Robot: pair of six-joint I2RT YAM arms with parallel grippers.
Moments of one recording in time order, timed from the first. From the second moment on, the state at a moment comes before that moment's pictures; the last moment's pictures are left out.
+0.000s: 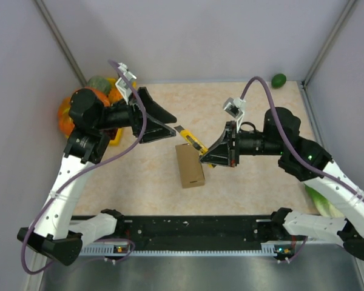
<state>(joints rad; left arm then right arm) -0.35 1.09 1.36 -0.06 1.13 -0.74 0.84 0.99 1.33 -0.50 -0.56 0.45</state>
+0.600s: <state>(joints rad) -0.43 1.09 1.34 0.02 1.28 -0.79 0.84 1.05 1.38 -0.52 -0.74 0.41</state>
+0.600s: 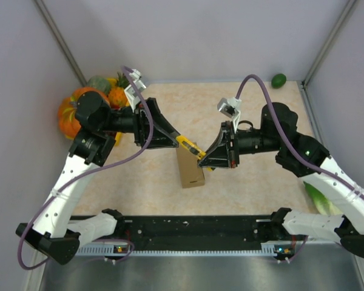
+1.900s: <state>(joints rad) -0.44 1.00 1.32 0.15 0.85 -0.95 0.86 0.86 1.05 0.16 -0.30 0.67</state>
